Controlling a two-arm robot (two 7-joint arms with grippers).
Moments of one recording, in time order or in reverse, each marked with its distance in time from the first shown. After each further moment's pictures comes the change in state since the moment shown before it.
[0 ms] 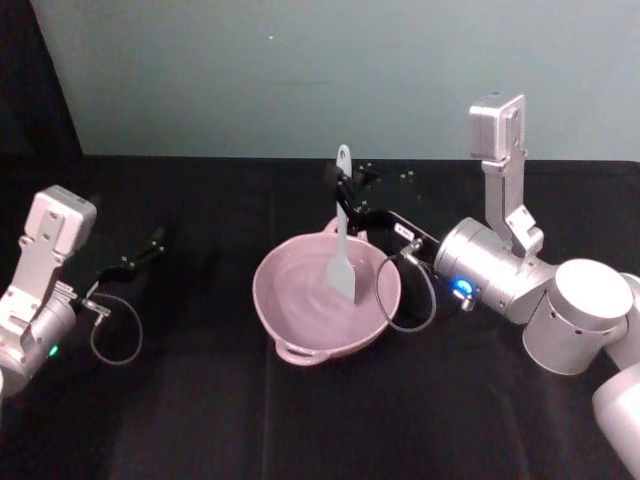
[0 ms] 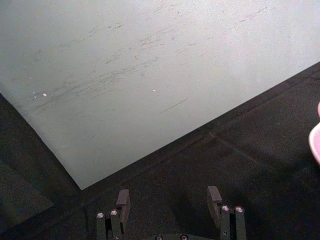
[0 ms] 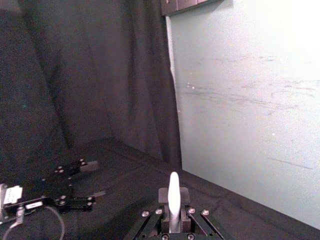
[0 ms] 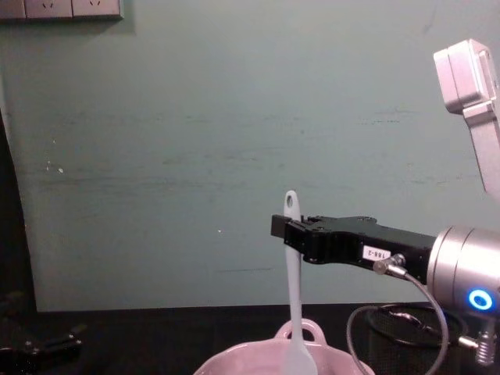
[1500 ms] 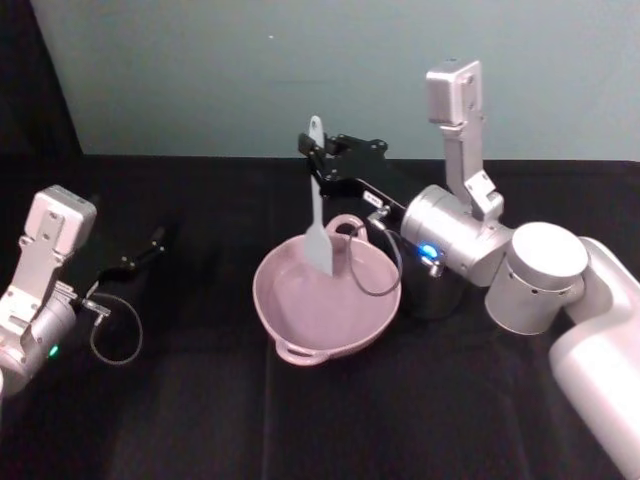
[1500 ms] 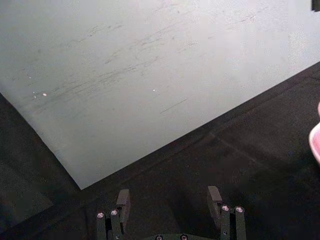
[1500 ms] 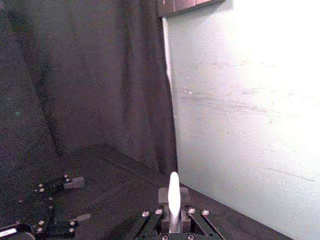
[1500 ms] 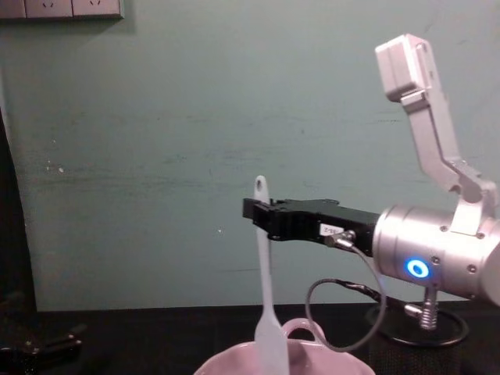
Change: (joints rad) left arm 0.000 0.000 0.000 0.000 0.000 0.000 0.000; right arm 0.128 -0.090 -0.033 0.154 -0.031 -0.014 -0.014
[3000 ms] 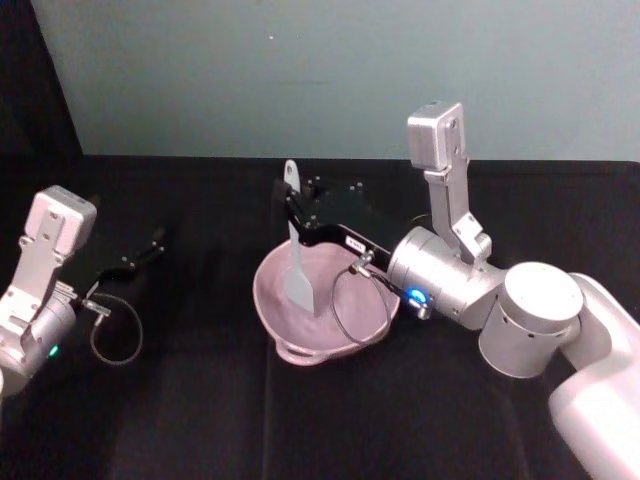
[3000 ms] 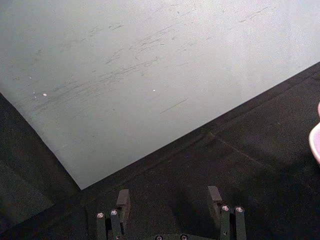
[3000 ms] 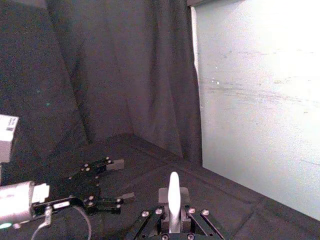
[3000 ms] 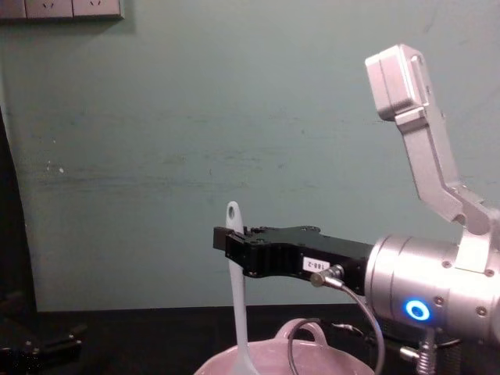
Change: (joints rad) left arm 0.000 0.000 0.000 0.000 0.000 0.000 0.000; right arm -0.106 0.031 -0.032 -0.136 -0.003 0.034 0.012
